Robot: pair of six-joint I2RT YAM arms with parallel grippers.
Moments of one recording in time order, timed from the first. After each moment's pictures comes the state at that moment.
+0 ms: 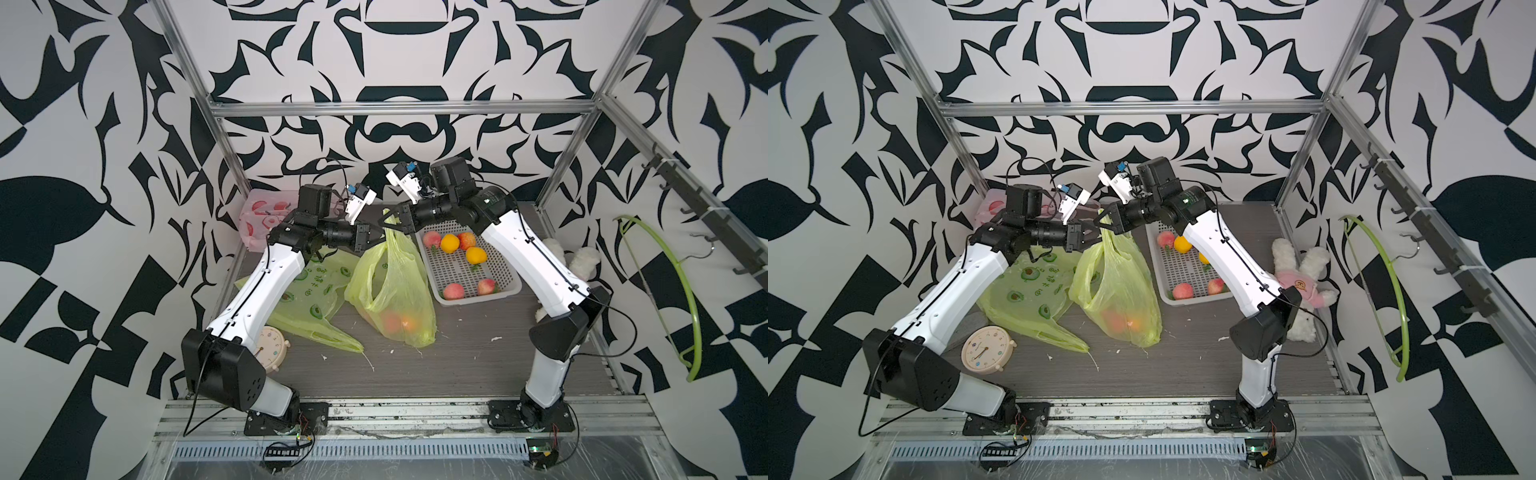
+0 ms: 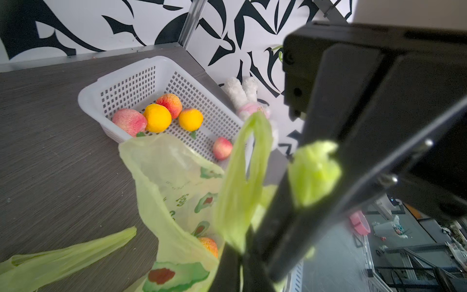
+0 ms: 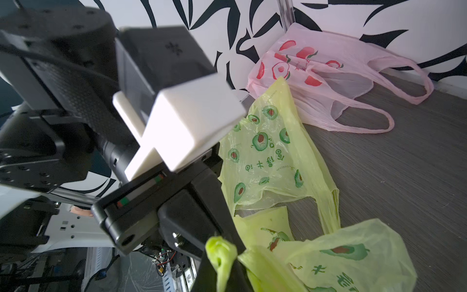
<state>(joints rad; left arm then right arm) -0.35 1.48 1.46 -0.58 0.97 -0.12 0.60 1.85 2.14 -0.88 -0.70 0.23</state>
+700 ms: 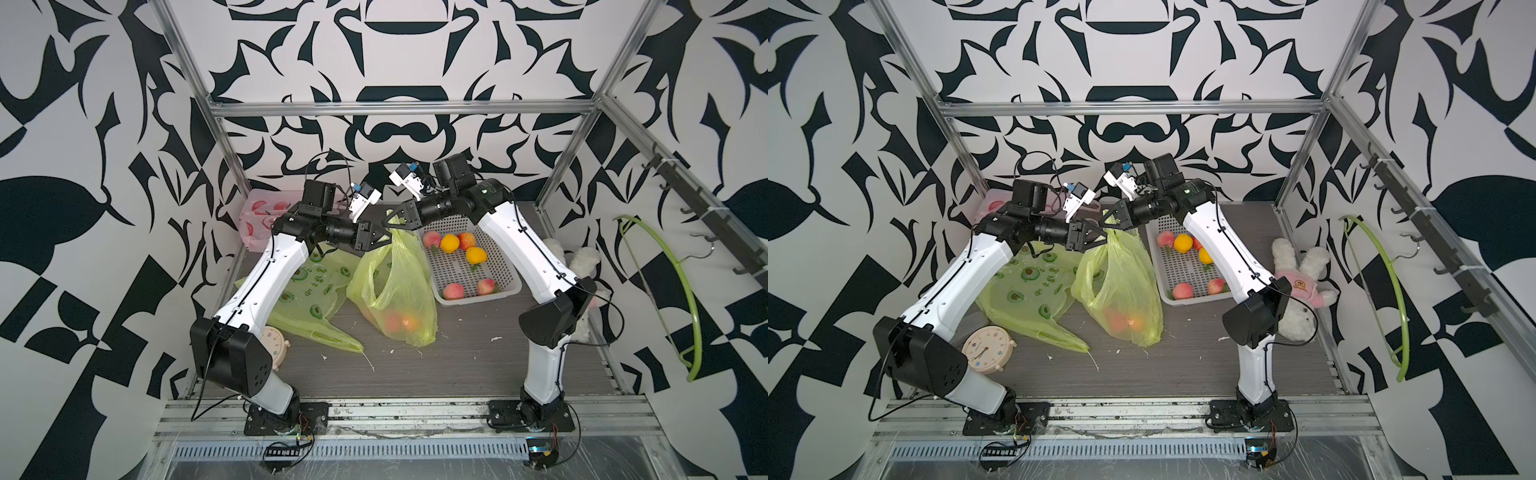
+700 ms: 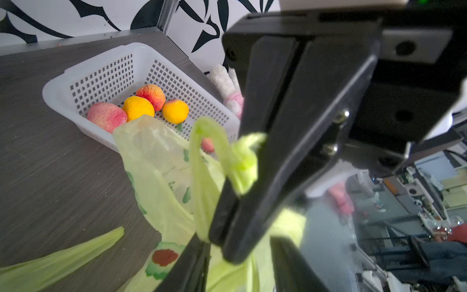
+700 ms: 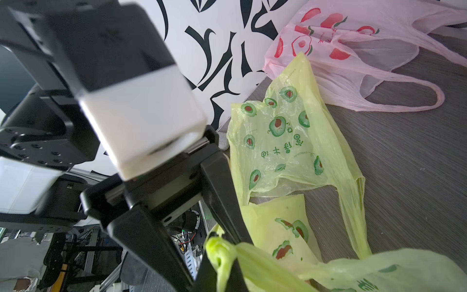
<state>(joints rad) -0.35 1.56 1.56 -0.72 1.05 -0.02 0.54 1.95 2.23 -0.99 -0.88 0.19</state>
